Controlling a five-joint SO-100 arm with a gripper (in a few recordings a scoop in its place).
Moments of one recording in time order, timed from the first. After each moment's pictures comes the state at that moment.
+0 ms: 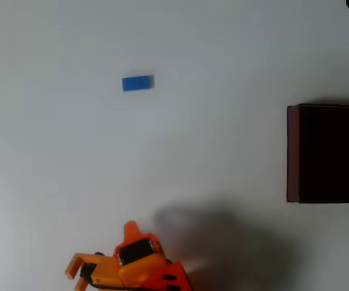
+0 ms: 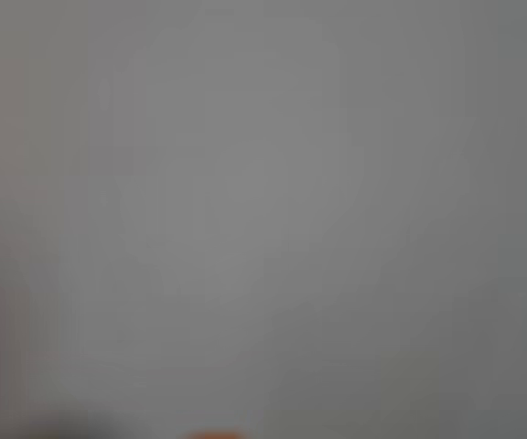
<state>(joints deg) -26.3 191.7 172.0 76.9 1.4</state>
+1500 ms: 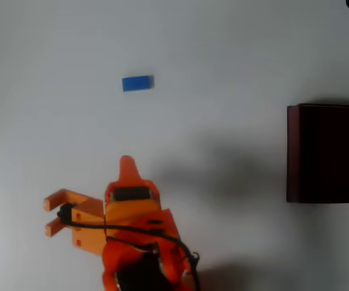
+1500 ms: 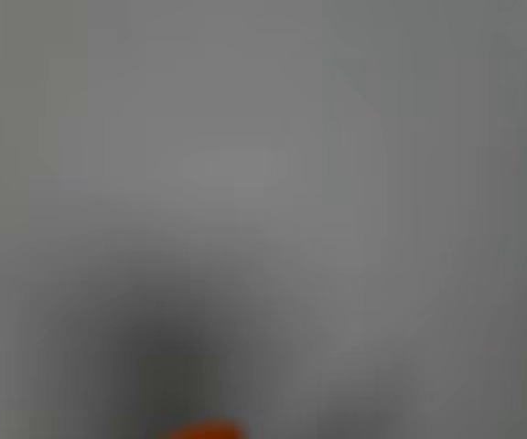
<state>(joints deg) -20.0 135.4 130.1 72.4 15.4</state>
